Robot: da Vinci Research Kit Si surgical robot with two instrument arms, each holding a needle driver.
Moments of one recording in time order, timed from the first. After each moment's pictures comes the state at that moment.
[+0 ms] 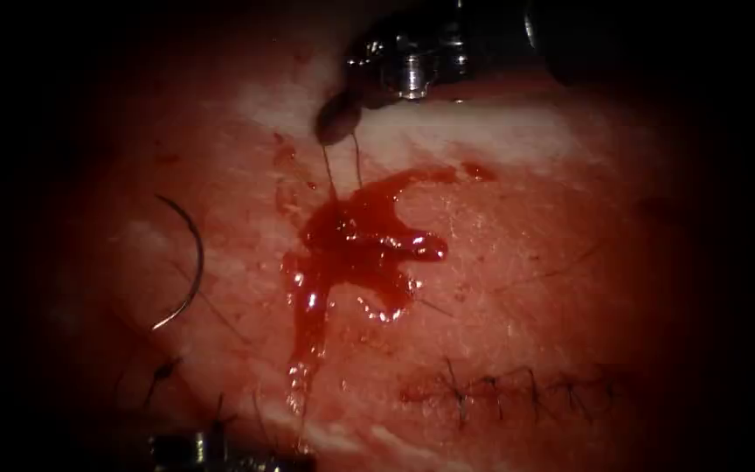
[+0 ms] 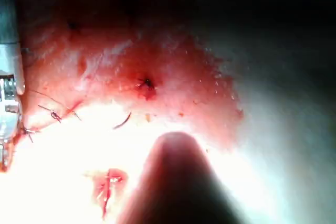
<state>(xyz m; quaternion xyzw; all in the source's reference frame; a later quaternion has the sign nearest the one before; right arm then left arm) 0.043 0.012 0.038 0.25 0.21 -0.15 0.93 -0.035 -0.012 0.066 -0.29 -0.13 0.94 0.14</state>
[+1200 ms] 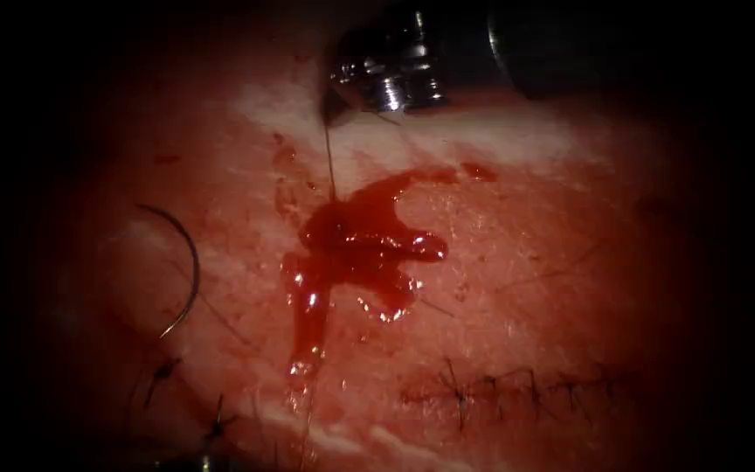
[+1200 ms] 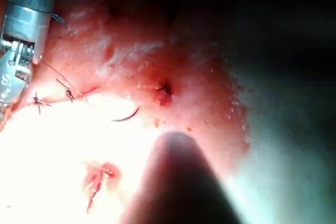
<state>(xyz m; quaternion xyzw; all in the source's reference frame) 0.044 0.012 0.038 0.12 0.17 -0.16 0.97 -0.035 -0.013 0.065 -0.30 -0.15 0.93 0.13</state>
